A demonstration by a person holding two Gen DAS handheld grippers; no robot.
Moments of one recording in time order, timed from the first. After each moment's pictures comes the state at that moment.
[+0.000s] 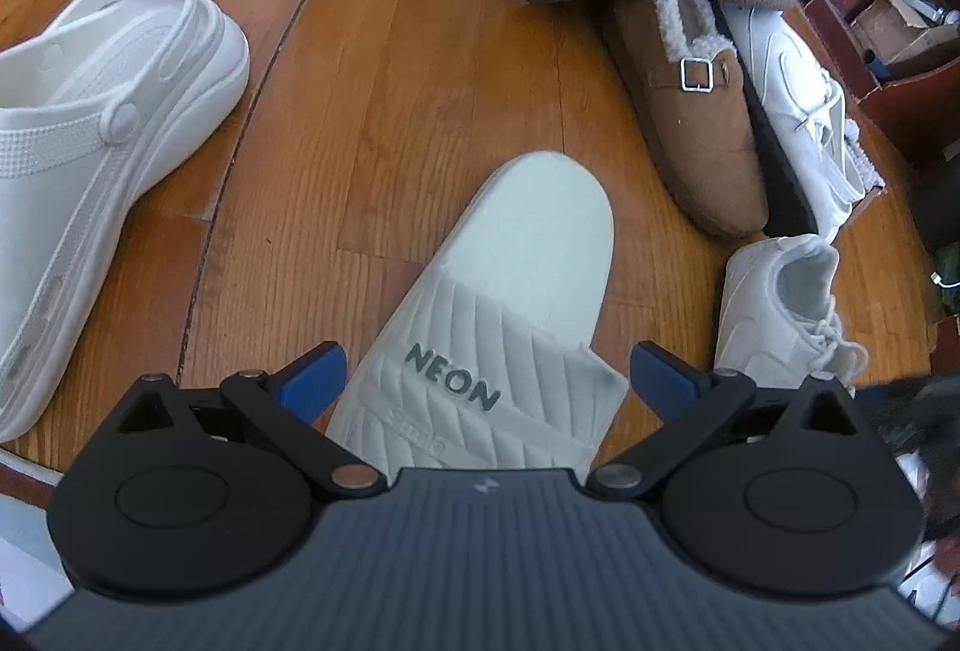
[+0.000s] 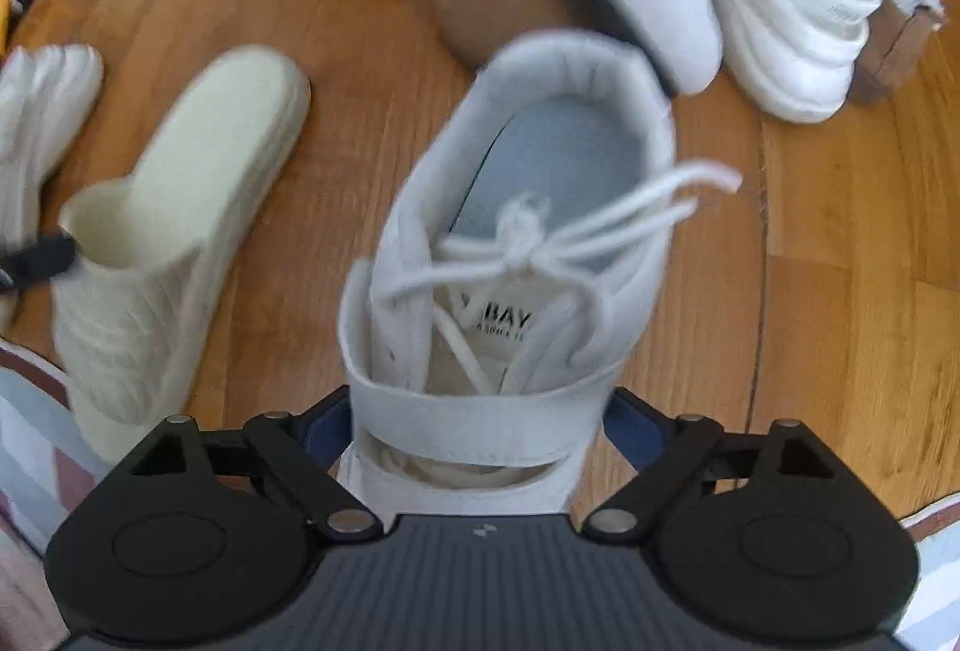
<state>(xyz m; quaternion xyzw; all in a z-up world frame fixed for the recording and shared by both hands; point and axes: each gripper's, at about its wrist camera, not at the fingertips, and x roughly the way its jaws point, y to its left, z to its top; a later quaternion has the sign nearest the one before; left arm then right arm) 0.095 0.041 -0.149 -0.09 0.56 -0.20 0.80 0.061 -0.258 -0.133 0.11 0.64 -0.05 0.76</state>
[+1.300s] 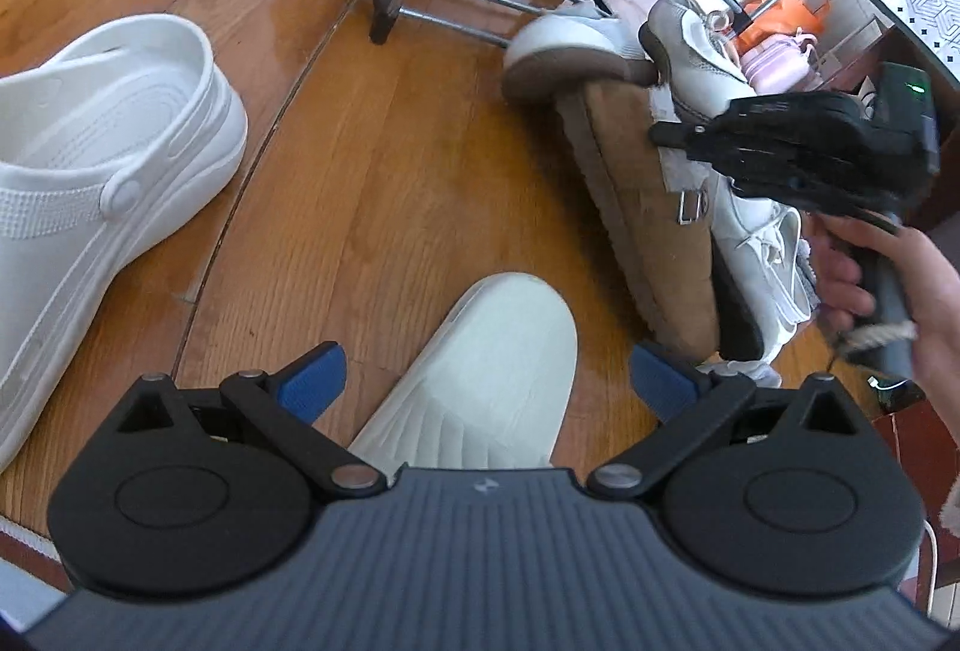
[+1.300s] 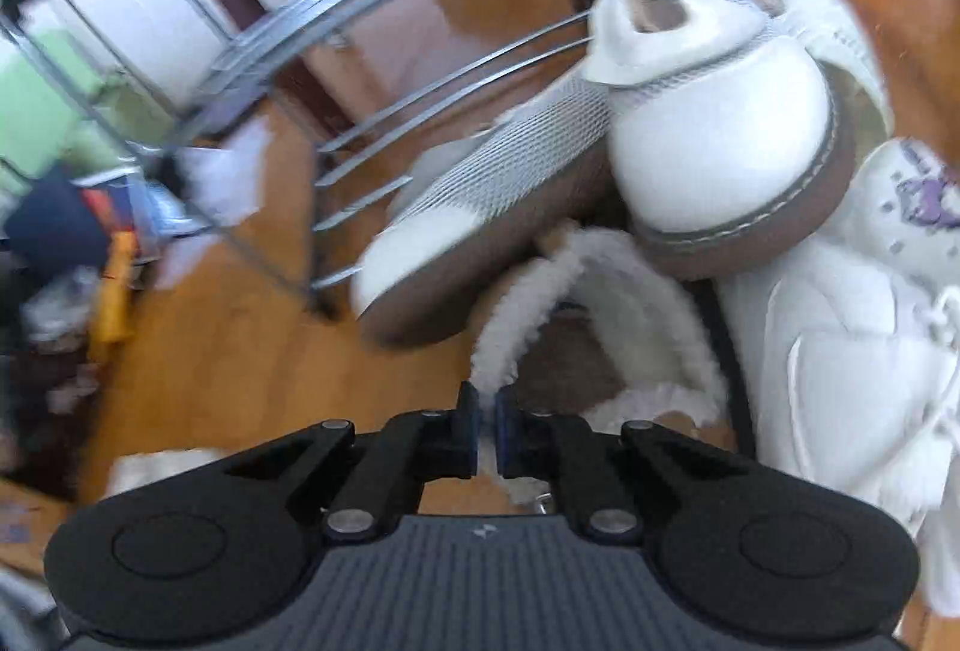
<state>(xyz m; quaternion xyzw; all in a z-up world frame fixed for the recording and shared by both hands) 0.117 0.069 -0.136 -0.19 0.50 -0.22 0.82 0.227 -0.250 -0.121 0.23 0.49 0.11 0.84</state>
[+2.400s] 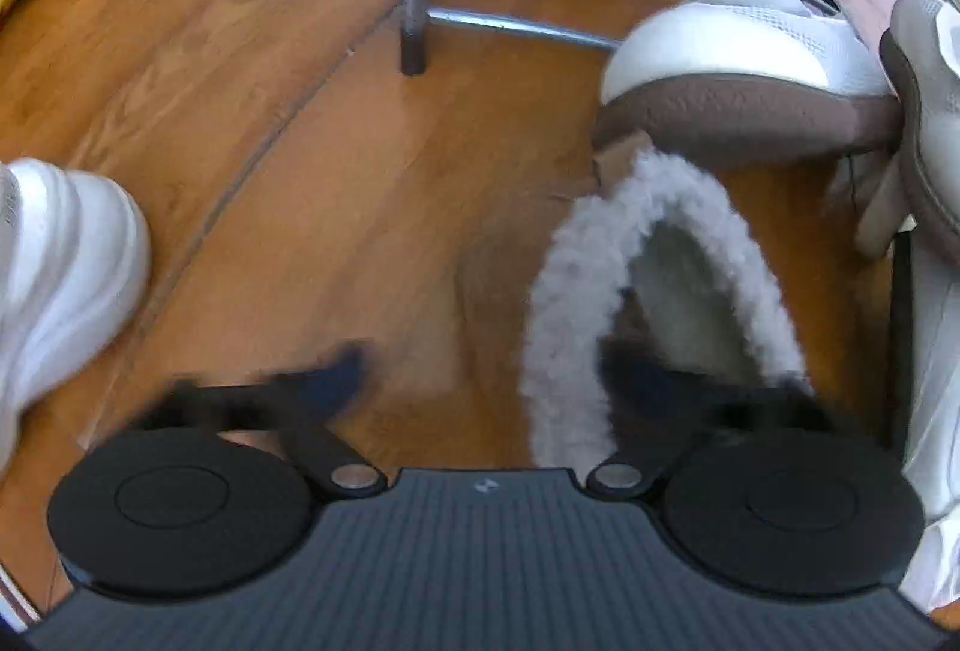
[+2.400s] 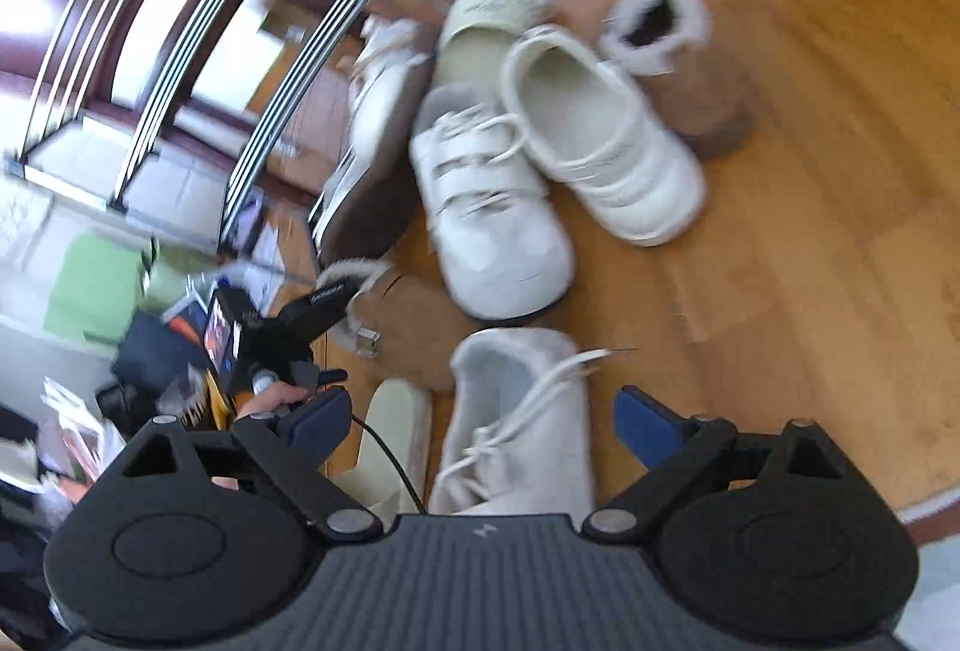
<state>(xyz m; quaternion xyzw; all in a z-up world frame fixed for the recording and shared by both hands) 0.264 -0.084 -0.173 -0.07 0.56 0.02 0.83 -0.069 -0.438 -0.096 0.45 0.41 0.00 0.79</state>
